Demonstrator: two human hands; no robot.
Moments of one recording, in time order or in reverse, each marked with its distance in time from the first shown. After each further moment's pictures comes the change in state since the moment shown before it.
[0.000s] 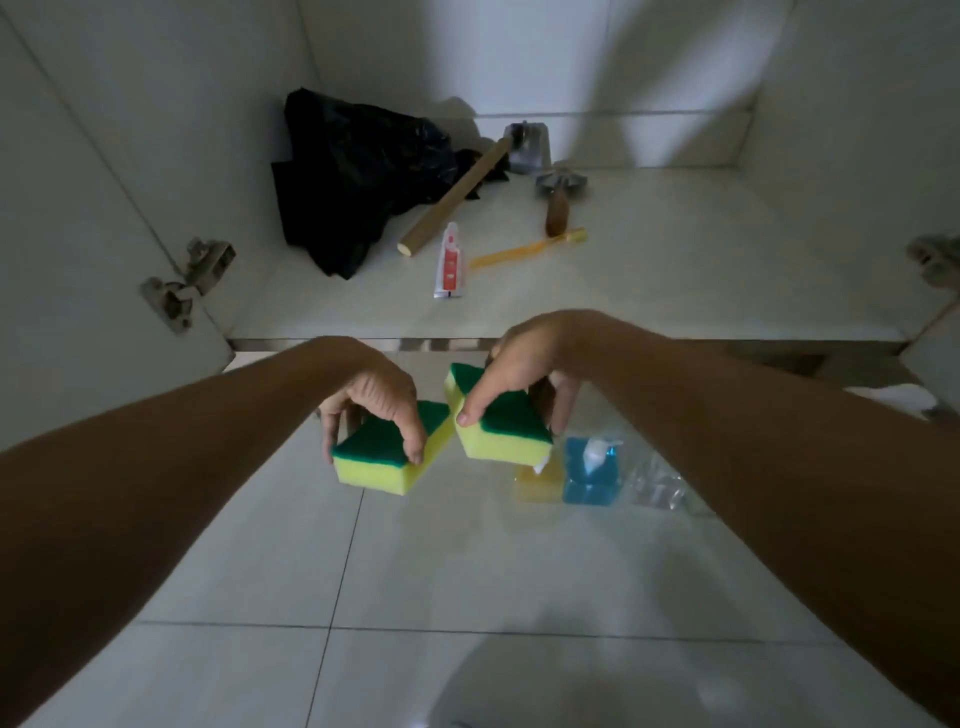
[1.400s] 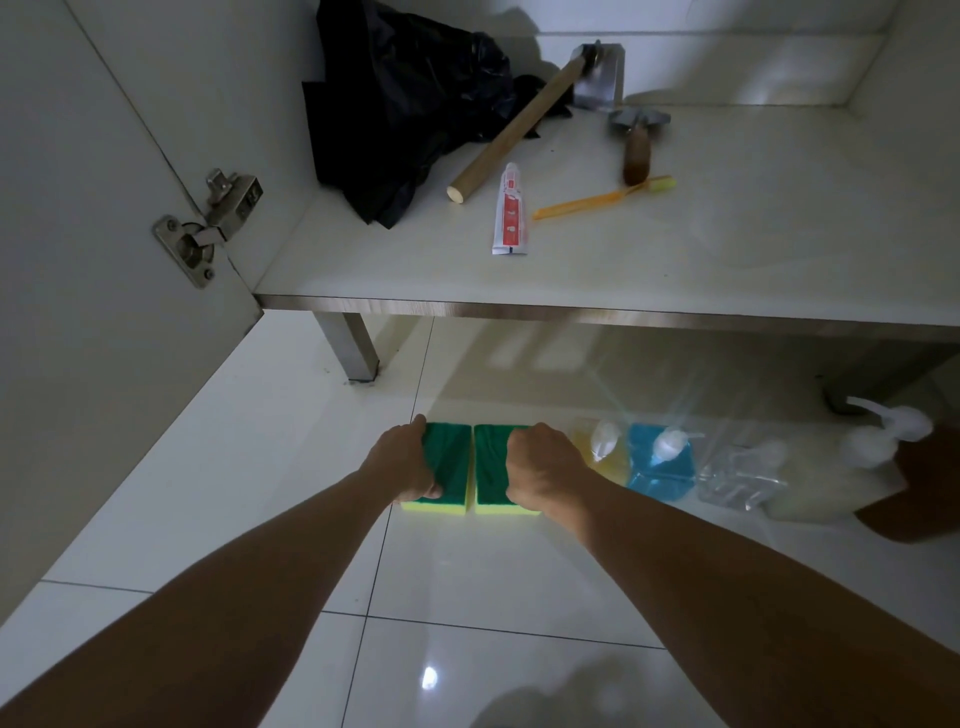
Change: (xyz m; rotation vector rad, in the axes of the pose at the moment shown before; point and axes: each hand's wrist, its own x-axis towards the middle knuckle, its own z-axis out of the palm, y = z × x) left_hand 0.140 -0.071 0.099 -0.183 0.448 0.106; right_hand 0.112 0.020 0.140 -0.295 0.396 -0.095
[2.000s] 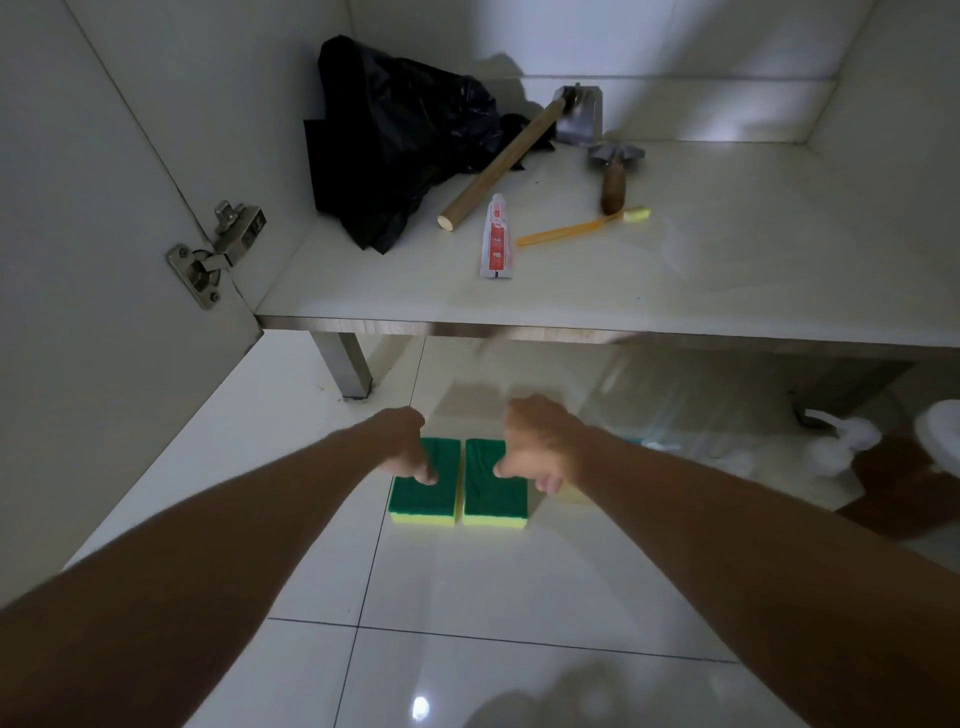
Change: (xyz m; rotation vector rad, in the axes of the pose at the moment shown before) left_hand -0.012 0.026 -0.052 0.191 -0.152 0.040; right_hand -0.013 0.003 -0.064 0.074 -0.134 -0.059
